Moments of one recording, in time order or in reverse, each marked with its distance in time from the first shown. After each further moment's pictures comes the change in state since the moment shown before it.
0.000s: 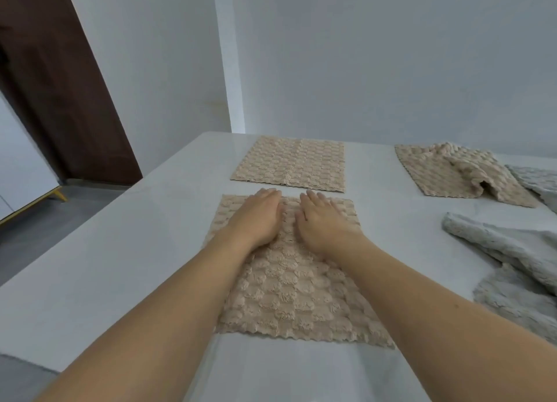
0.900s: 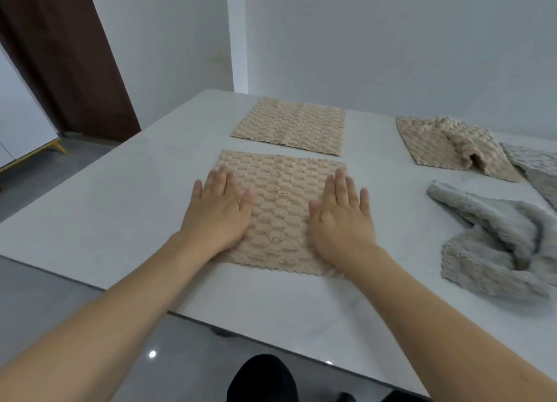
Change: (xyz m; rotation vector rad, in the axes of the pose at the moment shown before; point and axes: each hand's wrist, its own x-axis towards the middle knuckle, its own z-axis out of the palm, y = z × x) left_hand -0.114 0.005 -0.001 0.100 -0.046 -0.340; right_hand -0.099 0.007 0.011 -0.086 0.101 0.139
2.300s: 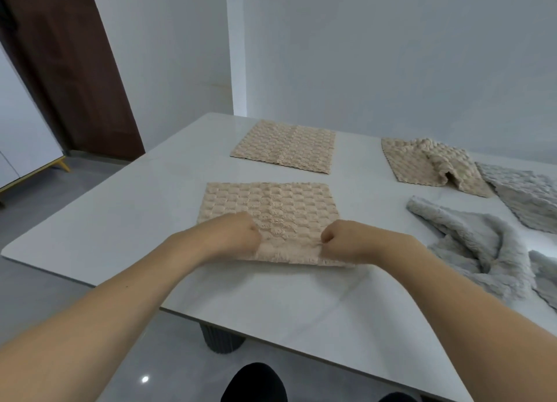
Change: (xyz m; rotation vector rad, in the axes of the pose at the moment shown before) left_hand -0.026 0.026 -0.046 -0.162 -0.323 0.154; right_hand -0.014 0.030 -0.064 0.082 -0.474 -0.133
